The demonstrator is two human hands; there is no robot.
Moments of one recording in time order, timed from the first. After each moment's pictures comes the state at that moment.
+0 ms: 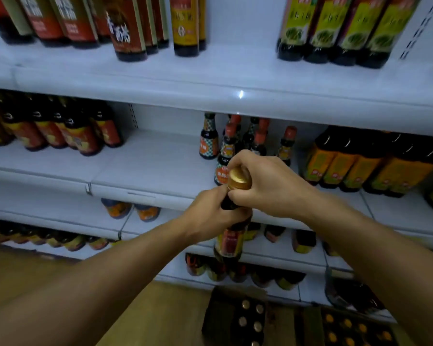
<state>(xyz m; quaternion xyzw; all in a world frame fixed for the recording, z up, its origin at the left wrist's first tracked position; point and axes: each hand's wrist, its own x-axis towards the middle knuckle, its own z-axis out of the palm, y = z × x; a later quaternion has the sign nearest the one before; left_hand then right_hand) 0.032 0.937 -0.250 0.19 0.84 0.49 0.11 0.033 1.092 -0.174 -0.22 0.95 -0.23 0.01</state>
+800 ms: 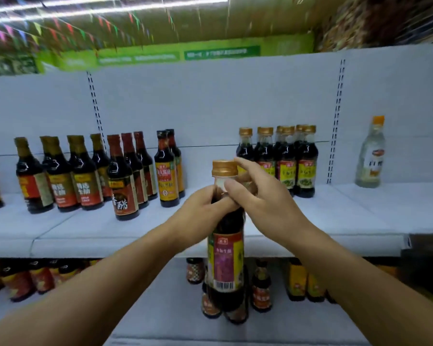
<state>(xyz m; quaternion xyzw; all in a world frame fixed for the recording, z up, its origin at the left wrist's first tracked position) -0.002 0.978 0.014 0.32 0.77 0.55 0.01 0.023 1.130 0.016 -0.21 0.82 -0.48 -0.25</state>
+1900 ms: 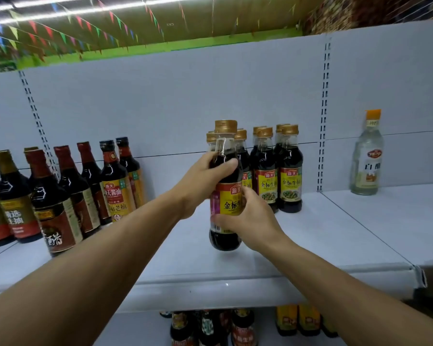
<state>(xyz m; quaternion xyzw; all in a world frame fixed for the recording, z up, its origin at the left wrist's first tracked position) -0.150 1.094 0.050 0.26 0.76 0.59 -0.01 -0.130 1.219 -0.030 -0.06 0.82 -0.53 -0.19</state>
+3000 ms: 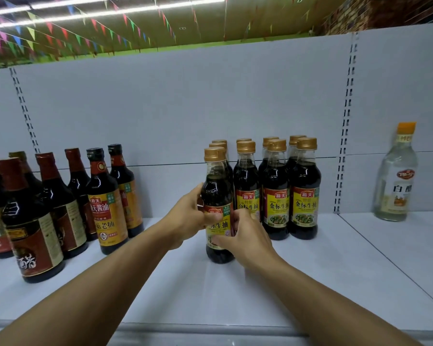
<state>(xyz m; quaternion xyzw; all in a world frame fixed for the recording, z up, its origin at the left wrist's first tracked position) -0.237 1.077 0.005 0.20 0.79 0.59 0.03 -0.223 1.226 -0.059 -0.02 0.89 -0.41 -0.18</state>
